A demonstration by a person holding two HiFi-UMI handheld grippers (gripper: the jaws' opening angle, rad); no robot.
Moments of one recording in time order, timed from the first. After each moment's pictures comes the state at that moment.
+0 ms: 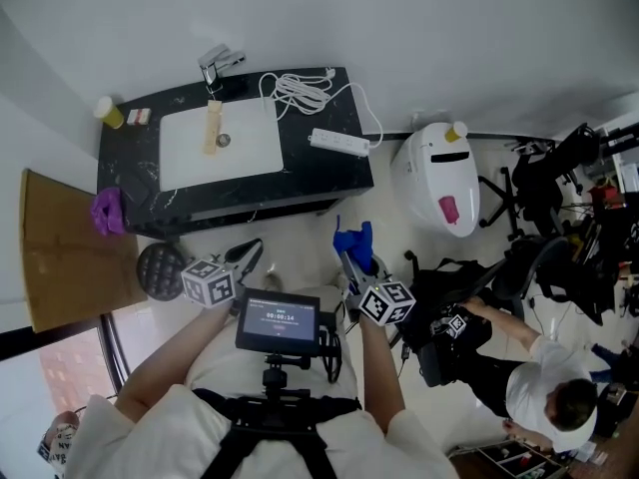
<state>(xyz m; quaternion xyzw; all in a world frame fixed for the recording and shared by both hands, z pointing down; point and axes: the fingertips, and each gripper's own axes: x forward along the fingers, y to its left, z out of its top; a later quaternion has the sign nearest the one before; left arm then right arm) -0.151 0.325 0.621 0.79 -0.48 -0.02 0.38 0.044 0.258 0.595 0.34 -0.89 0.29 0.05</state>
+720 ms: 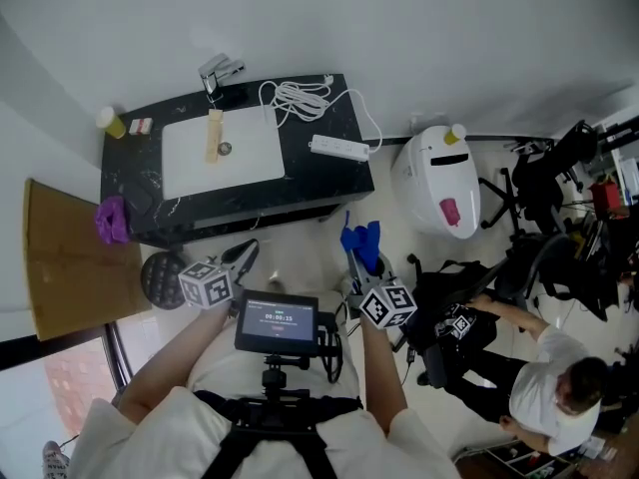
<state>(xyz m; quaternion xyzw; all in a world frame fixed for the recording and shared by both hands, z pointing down) -0.173 0.325 0.610 0.79 -0.49 -0.03 0.37 0.043 0.251 0.562 0.38 -0.90 0.24 0.01</state>
